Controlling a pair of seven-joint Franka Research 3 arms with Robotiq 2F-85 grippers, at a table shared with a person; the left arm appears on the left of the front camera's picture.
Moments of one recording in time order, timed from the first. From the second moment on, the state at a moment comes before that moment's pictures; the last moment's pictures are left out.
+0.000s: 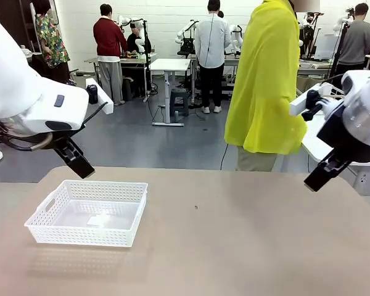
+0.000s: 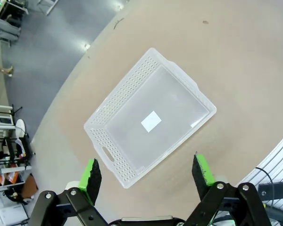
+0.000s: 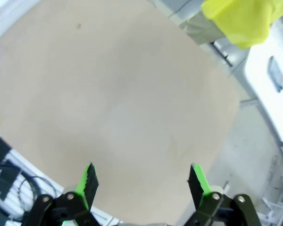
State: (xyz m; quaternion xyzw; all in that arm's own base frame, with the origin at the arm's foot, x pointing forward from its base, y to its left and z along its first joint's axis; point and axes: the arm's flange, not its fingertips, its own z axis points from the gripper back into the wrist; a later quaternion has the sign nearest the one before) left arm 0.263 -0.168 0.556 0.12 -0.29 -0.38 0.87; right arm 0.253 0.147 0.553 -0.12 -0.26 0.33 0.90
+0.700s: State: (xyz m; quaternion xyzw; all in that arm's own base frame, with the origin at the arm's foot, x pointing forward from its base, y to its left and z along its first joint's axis) left arm 0.296 -0.109 0.561 -0.09 -0.29 -0.32 0.90; right arm 0.295 0.092 0.545 0.10 -0.25 0.29 0.92
